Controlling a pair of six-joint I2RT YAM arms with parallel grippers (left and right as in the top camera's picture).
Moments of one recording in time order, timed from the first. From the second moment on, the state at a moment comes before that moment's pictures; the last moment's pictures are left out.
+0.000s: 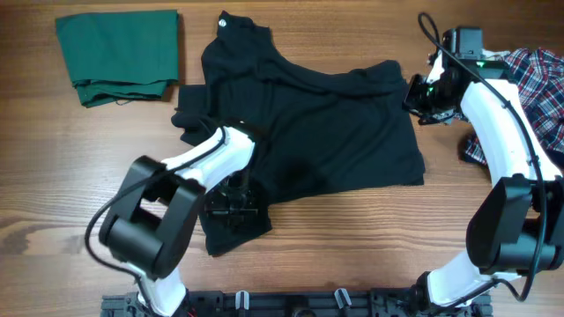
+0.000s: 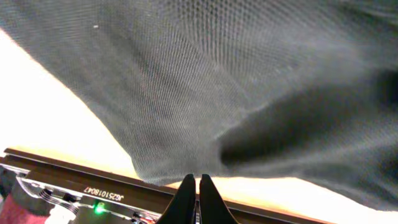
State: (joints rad) left arm -0.52 1.89 1.11 -1.30 0.05 -0.57; right arm -0.06 1.80 1.43 -0.87 -0.17 0.32
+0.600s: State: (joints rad) left arm -0.52 1.88 1.23 -1.17 0.03 -0.58; right arm -0.01 1.99 1.43 -0.48 -0.31 0.46
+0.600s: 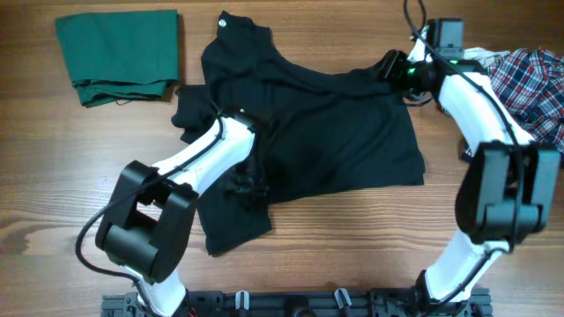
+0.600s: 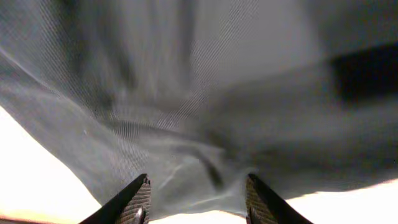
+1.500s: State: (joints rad) left arm -0.52 1.82 1.33 -1.10 0.00 -0.57; right arm 0.00 2.08 1.43 -0.53 -0.29 0.77
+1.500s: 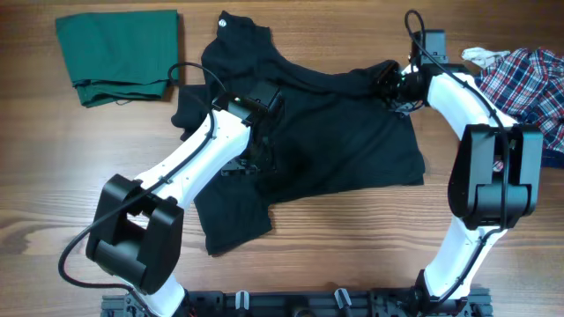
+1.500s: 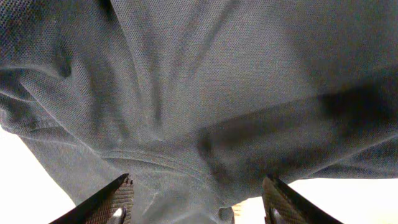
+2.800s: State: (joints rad) left arm -0.52 1.82 1.33 -1.09 0.00 -0.57; right arm 0.02 2.16 1.48 -0.13 -0.26 0.77
